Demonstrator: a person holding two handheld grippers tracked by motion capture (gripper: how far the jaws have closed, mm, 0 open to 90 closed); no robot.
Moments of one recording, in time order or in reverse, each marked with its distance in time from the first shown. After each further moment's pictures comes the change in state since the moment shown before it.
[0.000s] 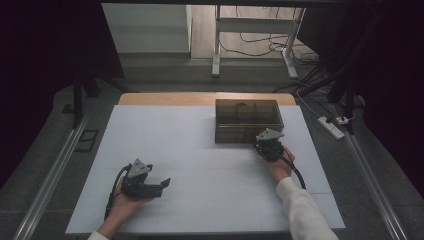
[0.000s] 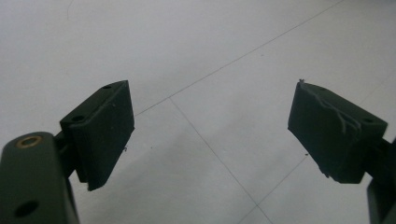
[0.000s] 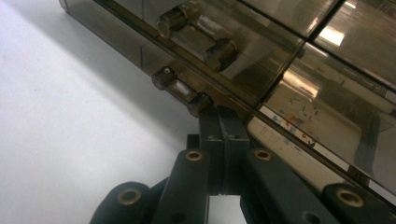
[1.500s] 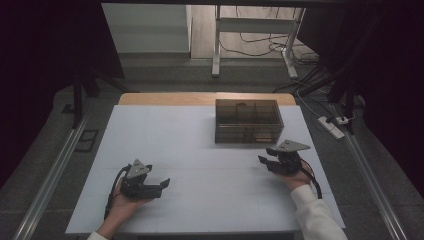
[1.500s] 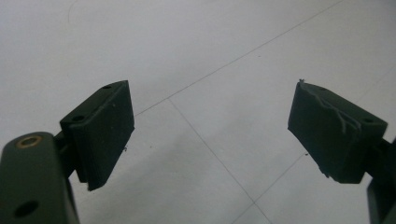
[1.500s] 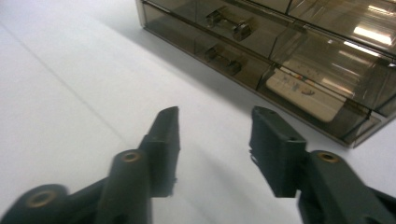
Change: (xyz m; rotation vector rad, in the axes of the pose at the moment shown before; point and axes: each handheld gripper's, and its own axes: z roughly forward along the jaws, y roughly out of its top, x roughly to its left) left arm -0.001 0.000 -0.004 -0.009 -0.001 0.006; right arm -0.002 -0.031 -0.071 -0.098 0.161 0.095
